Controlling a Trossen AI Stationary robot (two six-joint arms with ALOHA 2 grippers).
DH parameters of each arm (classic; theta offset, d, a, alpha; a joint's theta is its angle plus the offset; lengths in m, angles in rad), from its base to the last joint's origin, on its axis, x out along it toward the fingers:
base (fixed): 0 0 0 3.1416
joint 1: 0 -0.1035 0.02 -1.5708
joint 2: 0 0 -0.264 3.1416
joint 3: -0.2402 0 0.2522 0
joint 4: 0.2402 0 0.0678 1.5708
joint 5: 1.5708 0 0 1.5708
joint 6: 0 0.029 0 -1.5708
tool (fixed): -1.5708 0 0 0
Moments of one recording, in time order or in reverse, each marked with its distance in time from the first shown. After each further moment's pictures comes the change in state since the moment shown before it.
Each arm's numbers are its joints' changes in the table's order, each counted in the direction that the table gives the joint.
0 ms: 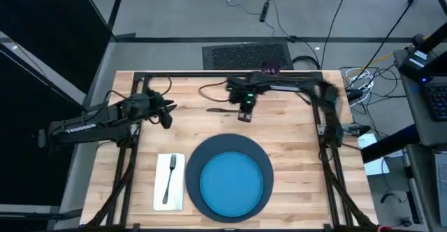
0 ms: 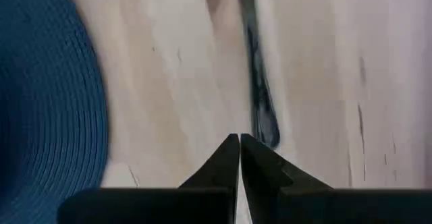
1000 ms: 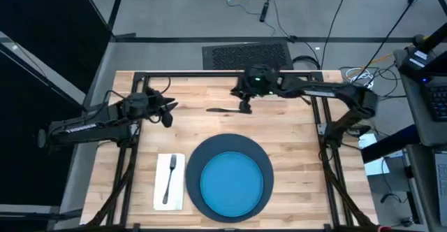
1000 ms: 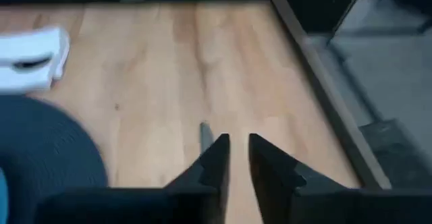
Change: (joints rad) left arm 0.000 0.000 0.000 -0.065 0.008 -0.004; right arm 0.018 0.145 0.135 -0.640 0.086 -0.130
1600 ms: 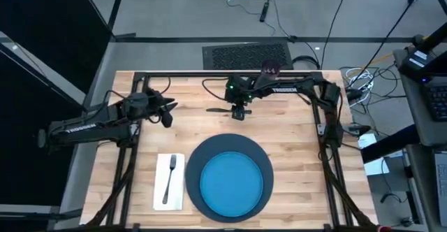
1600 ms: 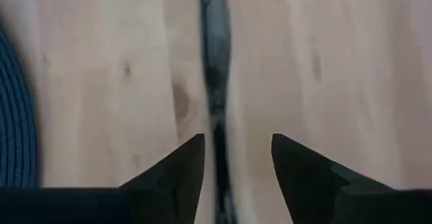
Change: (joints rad) left arm 0.000 0.000 0.000 0.011 0.000 0.001; right arm 0.011 -0.326 -0.139 0.246 -0.050 -0.055
